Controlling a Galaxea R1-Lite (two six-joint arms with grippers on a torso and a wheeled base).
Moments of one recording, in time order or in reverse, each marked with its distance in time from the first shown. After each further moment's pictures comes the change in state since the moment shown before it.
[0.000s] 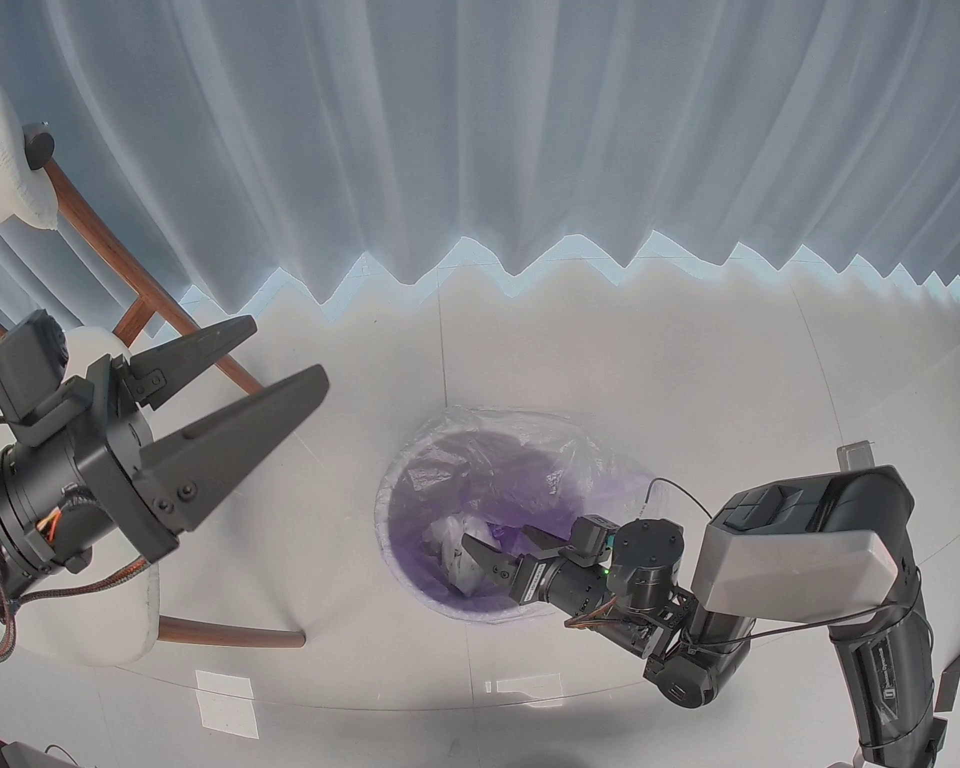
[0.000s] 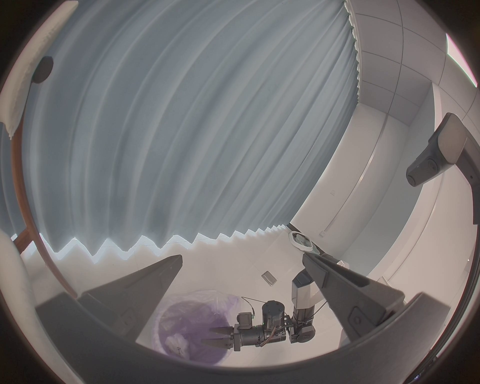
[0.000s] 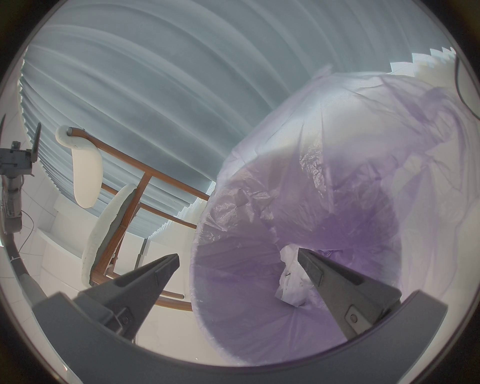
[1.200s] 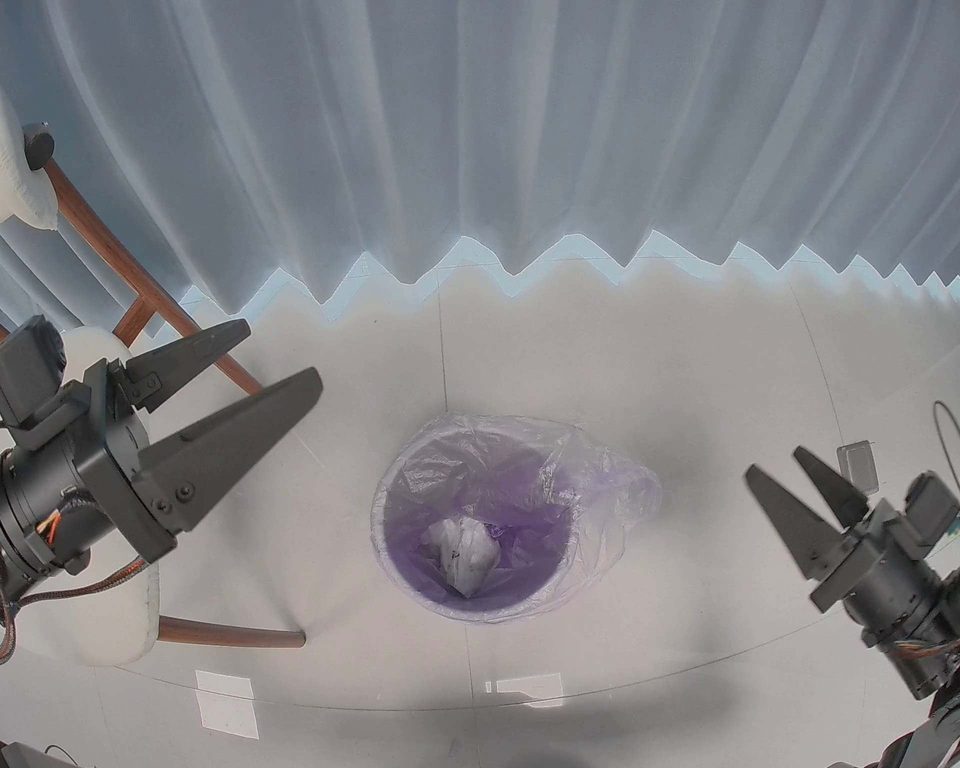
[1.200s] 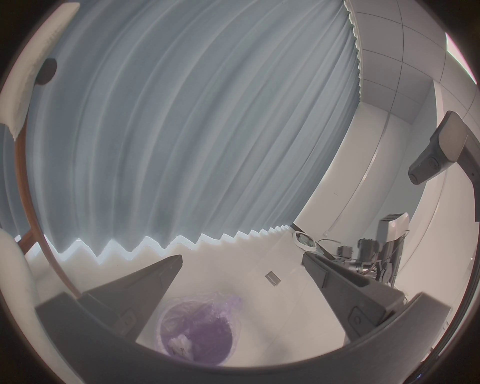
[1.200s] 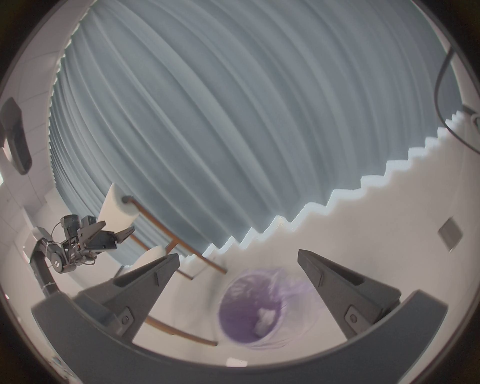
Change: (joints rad) left arm 0.008 -0.005 0.012 -0.005 0.010 0.004; right arm 0.082 -1.070 0.713 0.057 -0.312 -0.222
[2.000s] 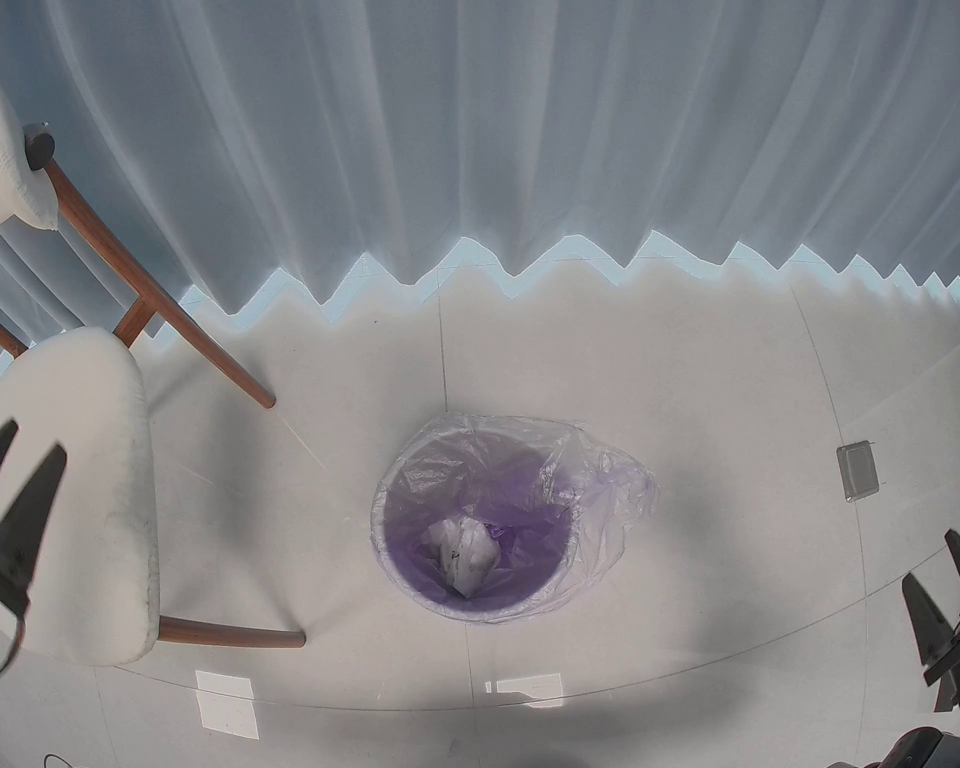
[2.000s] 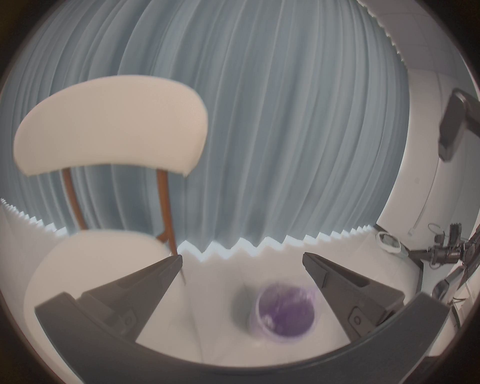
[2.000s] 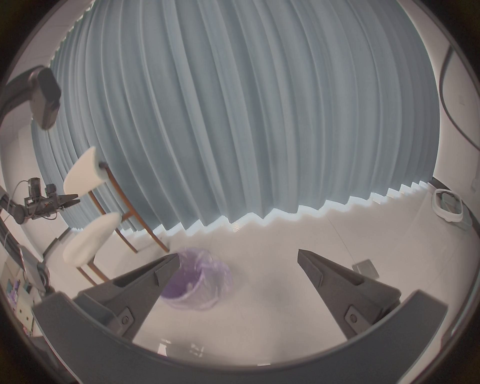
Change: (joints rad) left arm 0.447 -0.497 0.233 0.217 0.132 0.037; right arm -0.387 -0.960 0.042 1.000 0.111 -0.227
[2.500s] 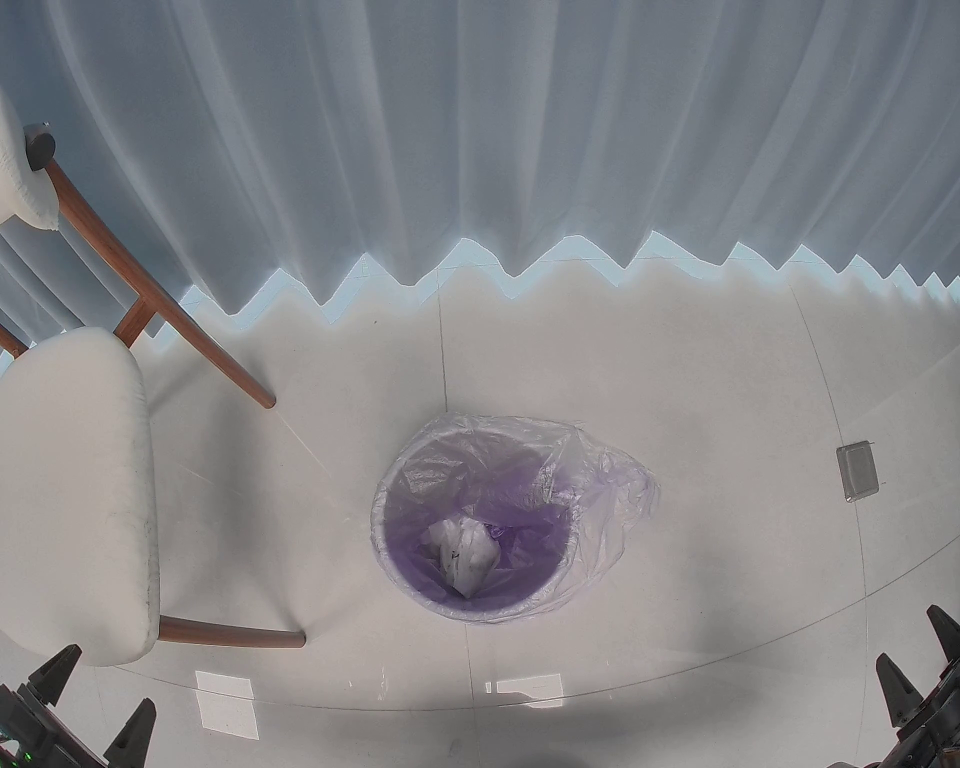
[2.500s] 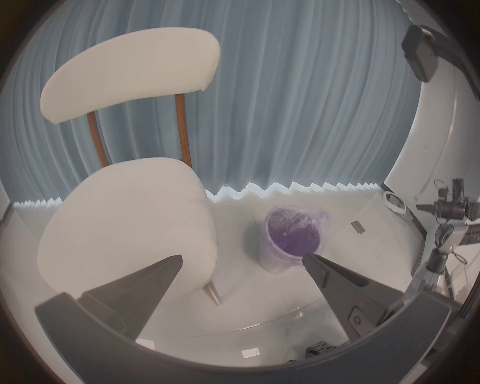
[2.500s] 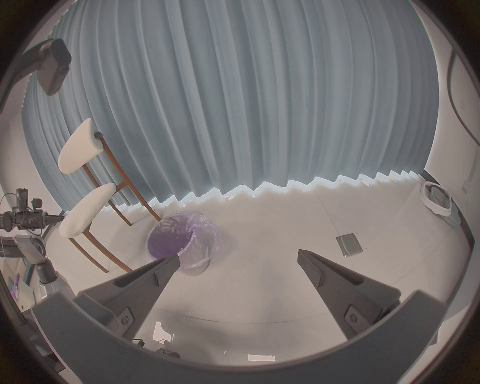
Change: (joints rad) left arm 0.052 -0.508 0.260 0.574 0.005 0.068; right arm -0.058 -0.299 0.000 0.471 0.015 -0.001
